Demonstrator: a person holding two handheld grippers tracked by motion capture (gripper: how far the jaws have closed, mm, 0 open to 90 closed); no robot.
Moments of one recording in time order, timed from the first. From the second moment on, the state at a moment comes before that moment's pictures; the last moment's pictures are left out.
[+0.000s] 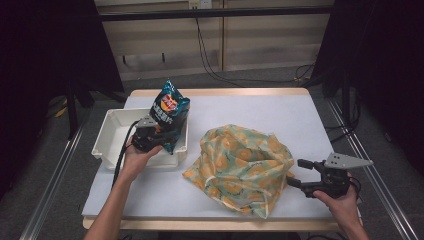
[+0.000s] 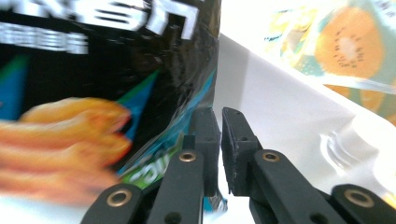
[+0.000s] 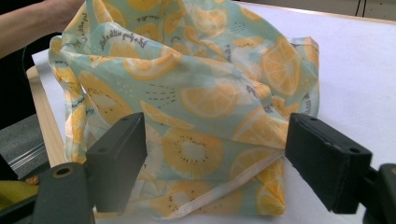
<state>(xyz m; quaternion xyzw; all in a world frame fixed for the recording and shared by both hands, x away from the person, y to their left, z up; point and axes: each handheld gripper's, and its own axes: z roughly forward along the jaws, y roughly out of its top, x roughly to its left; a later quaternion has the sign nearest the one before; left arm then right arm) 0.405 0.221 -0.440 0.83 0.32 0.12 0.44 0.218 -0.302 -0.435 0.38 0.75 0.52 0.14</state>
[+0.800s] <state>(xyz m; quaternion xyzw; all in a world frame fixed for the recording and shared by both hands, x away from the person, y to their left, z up) 0.425 0.198 -0.450 0.84 0.32 0.12 0.43 0.219 -0.300 -0.435 0.38 0.75 0.52 0.14</state>
